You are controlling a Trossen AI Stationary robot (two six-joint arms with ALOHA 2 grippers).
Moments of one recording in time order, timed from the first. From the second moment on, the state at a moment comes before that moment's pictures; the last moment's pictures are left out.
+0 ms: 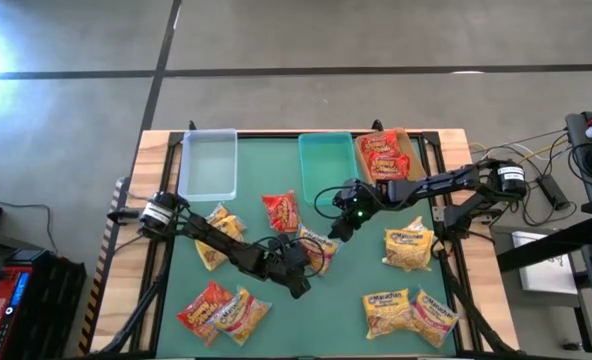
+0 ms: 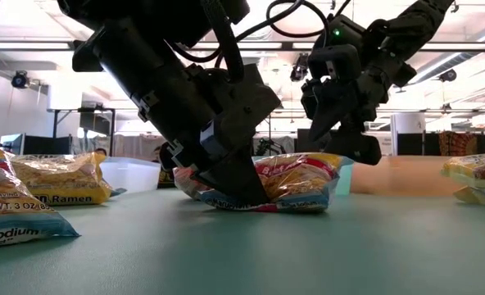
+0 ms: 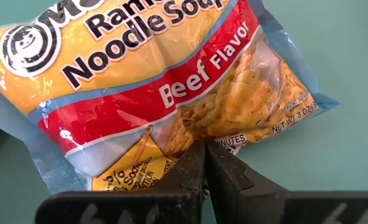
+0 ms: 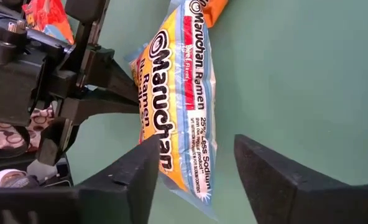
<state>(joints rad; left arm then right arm) -0.36 2.08 1.14 -0.06 -0.46 -0.71 -0.14 1.52 0.73 -0.03 -0.45 0.76</state>
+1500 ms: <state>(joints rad) -0.34 2.08 1.13 -0.08 -0.52 -0.72 -0.10 1.77 0.75 0.29 -0.60 0.82</state>
